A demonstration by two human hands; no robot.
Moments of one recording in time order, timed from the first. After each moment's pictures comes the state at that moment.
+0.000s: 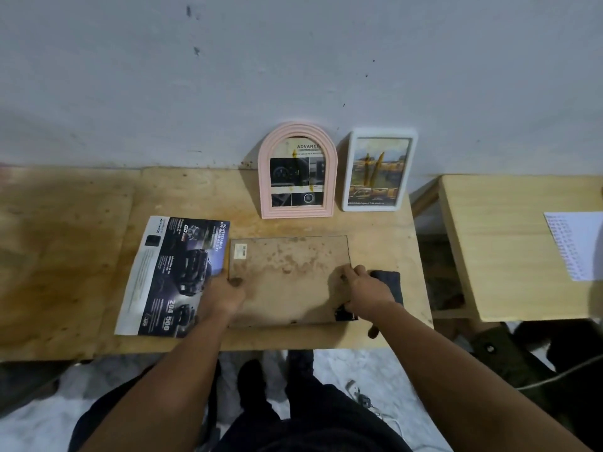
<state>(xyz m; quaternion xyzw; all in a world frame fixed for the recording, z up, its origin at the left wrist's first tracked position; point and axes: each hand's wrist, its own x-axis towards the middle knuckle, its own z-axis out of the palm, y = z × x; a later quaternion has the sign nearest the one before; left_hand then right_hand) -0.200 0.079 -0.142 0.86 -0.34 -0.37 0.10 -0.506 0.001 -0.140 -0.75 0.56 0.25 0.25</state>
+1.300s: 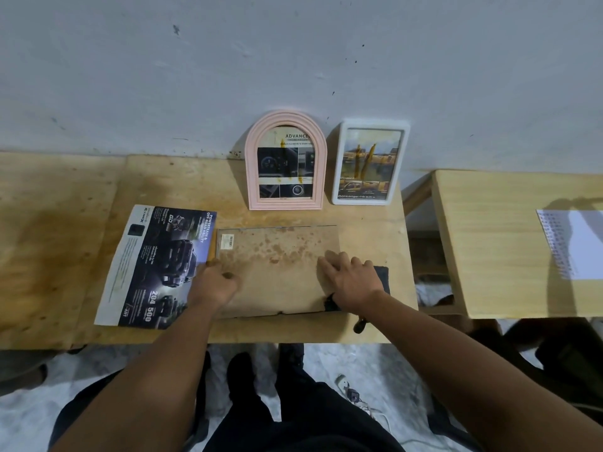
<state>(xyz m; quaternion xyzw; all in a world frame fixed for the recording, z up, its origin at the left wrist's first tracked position) -0.204 0.072 -0.171 0.85 -0.37 -0.37 0.03 -0.515 -0.002 -0.137 -0.85 0.43 0.30 0.09</state>
